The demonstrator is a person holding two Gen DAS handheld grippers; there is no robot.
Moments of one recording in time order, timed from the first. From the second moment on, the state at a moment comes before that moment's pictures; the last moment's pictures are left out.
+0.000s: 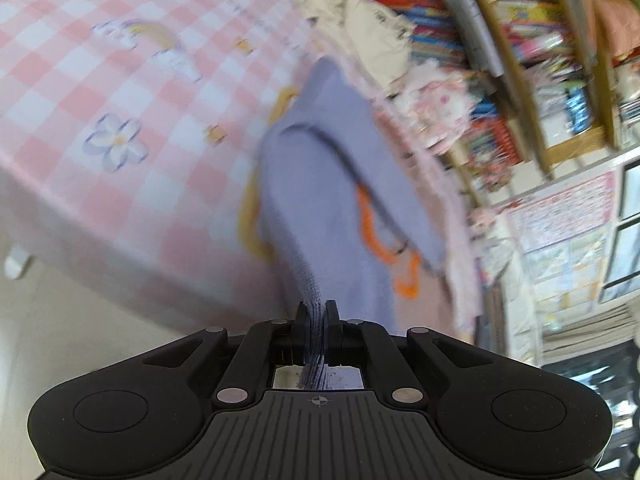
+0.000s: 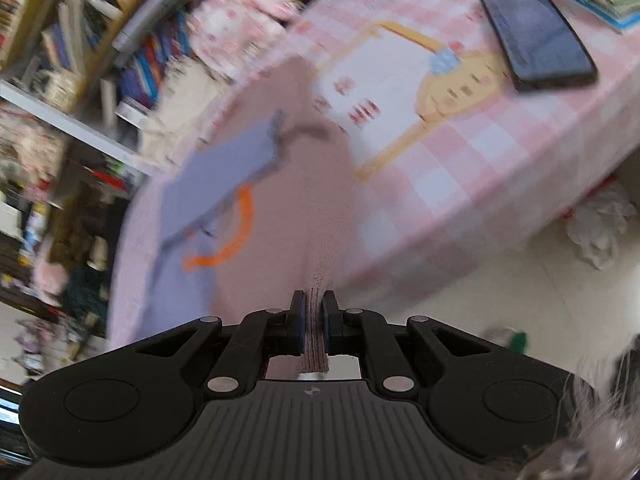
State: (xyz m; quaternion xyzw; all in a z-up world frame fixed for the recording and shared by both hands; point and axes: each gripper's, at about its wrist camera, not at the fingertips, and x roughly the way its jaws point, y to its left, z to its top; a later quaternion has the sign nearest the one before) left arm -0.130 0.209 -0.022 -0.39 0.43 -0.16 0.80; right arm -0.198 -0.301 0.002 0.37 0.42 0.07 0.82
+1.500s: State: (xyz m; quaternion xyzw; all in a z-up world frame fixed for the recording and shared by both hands) left arm 0.115 0.123 -0.004 -0.02 0.40 -0.07 0.91; right arm 0.092 -0.277 -0.006 0.11 0.39 0.08 0.91
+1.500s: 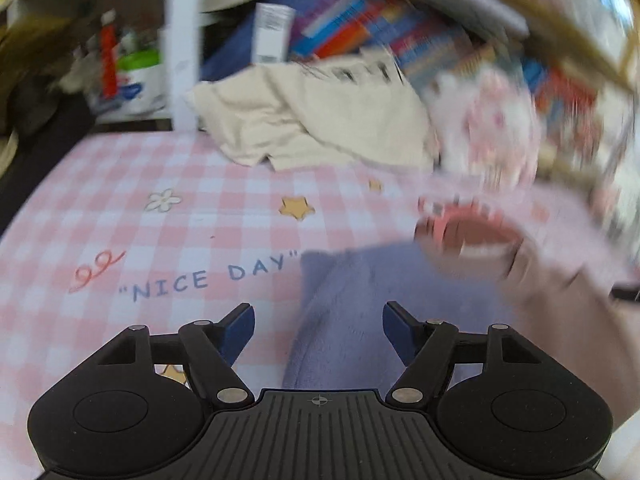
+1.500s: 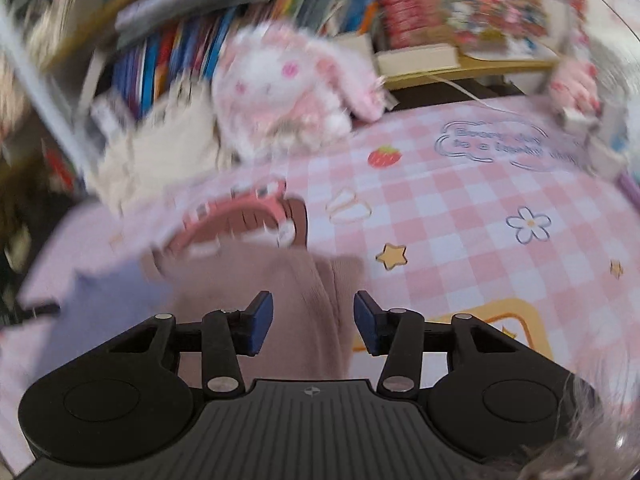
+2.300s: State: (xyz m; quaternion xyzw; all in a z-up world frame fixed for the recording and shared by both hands) left arm 0.103 0.137 -0.007 -0.08 0.40 0.00 0.91; right arm 0.078 -0.307 -0.013 0.19 0.42 0.07 0.89
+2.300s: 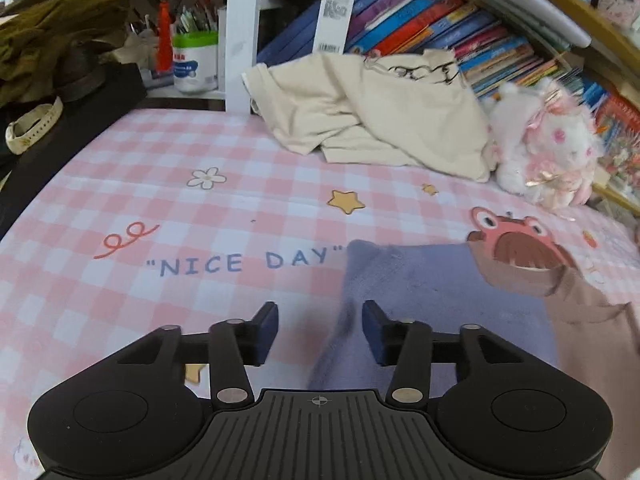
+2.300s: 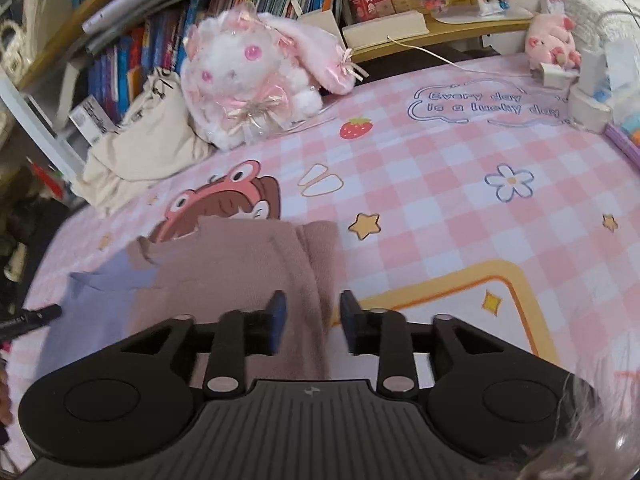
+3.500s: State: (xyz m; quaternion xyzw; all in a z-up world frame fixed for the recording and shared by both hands) left arm 0.074 0.134 -0.008 -0.08 0.41 0.06 0.91; right arm 0.071 -0.289 -0.019 0.16 0.46 0.11 0.87
